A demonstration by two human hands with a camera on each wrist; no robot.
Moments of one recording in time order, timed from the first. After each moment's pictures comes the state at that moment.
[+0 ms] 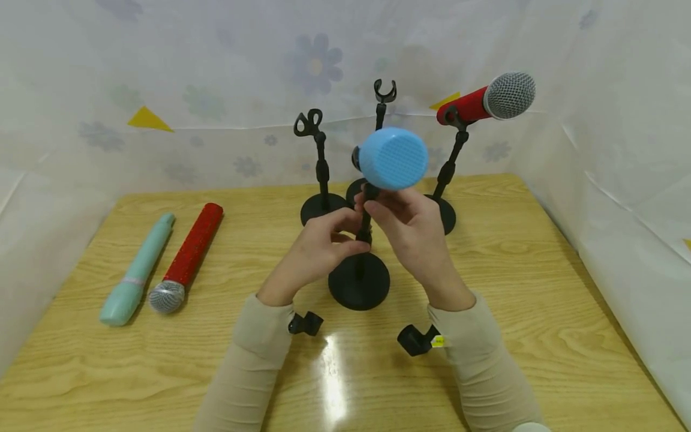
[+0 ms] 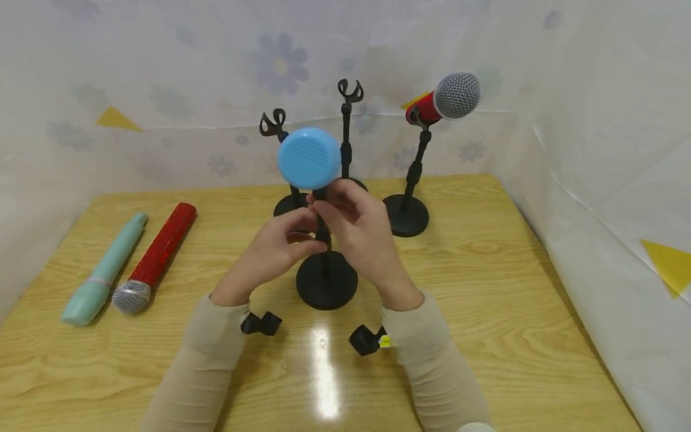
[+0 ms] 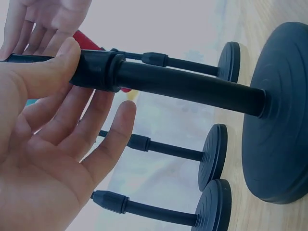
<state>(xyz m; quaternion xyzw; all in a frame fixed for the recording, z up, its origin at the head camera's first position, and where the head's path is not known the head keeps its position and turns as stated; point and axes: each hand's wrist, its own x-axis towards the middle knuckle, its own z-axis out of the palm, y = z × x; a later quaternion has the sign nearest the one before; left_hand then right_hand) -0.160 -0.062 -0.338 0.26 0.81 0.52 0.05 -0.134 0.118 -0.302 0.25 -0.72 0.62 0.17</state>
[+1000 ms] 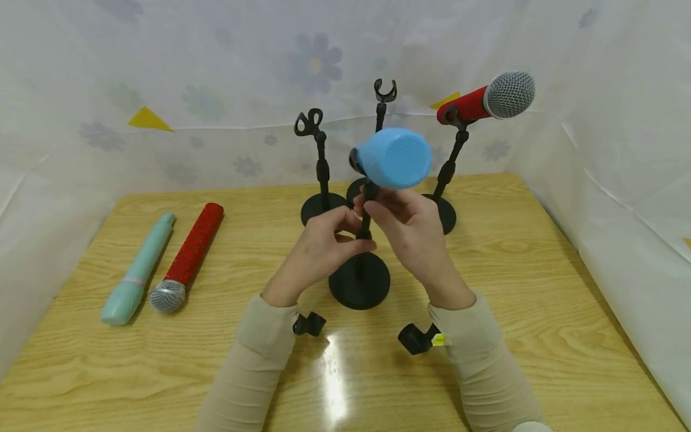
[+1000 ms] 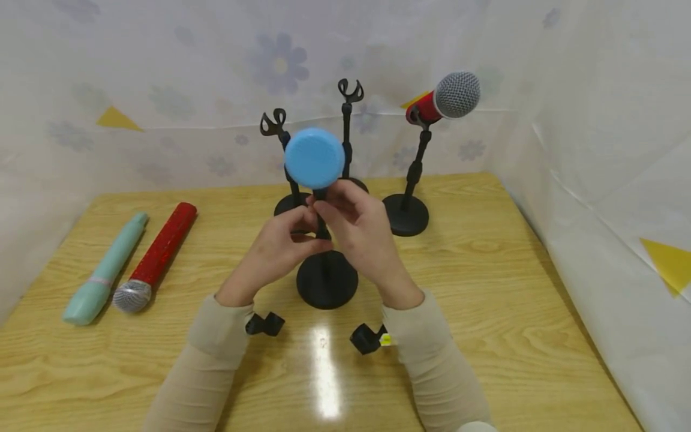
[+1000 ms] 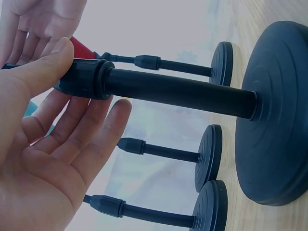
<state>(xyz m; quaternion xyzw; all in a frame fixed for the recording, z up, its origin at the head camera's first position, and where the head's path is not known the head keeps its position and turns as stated) -0.158 -0.057 -0.338 0.24 0.81 0.53 0.03 -0.134 0.119 -0.302 0.25 -0.73 0.61 0.17</state>
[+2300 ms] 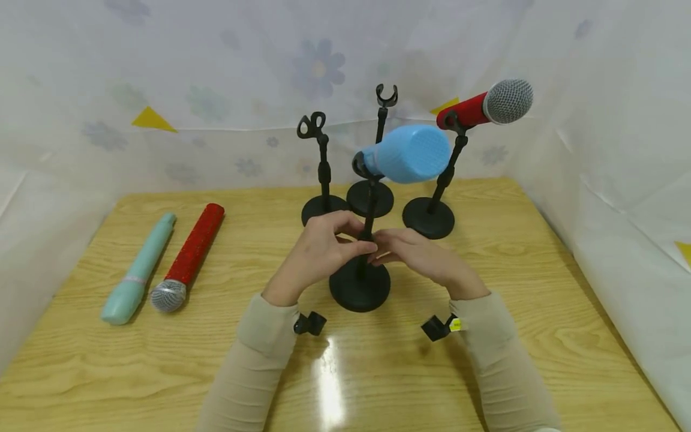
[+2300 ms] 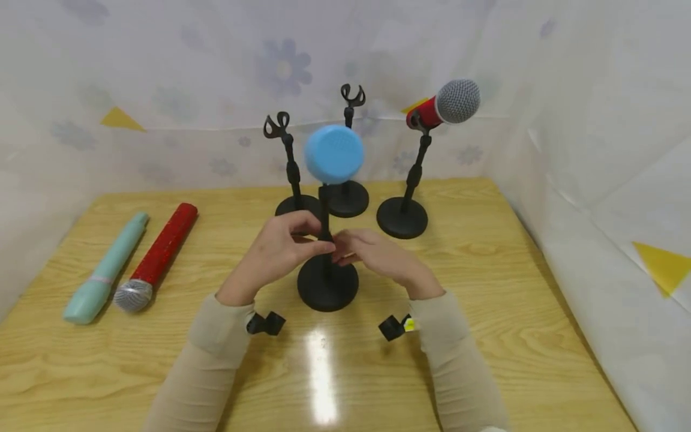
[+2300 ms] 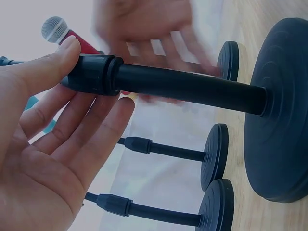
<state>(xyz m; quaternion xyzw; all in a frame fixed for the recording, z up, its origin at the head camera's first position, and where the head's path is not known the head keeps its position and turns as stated) -0.155 -0.060 -0.334 0.25 0.82 0.52 0.01 -0.159 0.161 -0.345 0.27 -0.78 0.53 -0.19</state>
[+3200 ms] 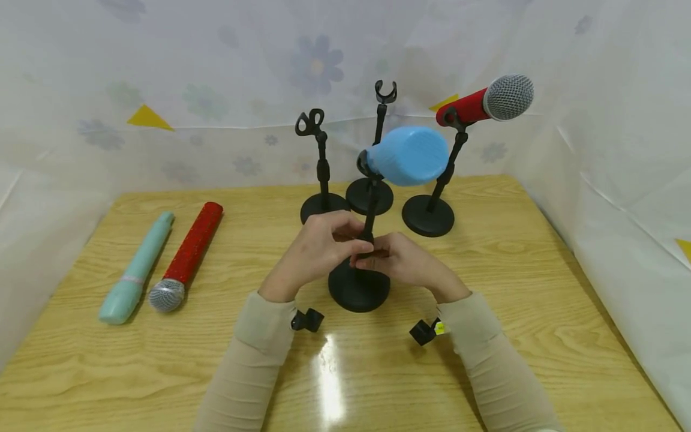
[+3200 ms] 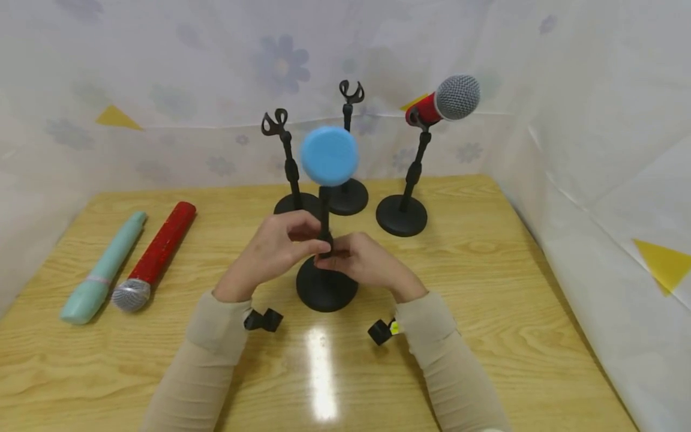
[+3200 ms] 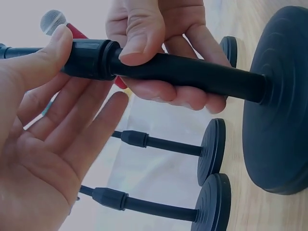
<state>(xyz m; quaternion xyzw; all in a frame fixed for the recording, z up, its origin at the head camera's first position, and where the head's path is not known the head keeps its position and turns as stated) -0.157 -0.064 -0.336 0.30 0.82 0.49 0.00 -0.165 0.146 -0.370 0.31 -0.82 0.46 -0.16</state>
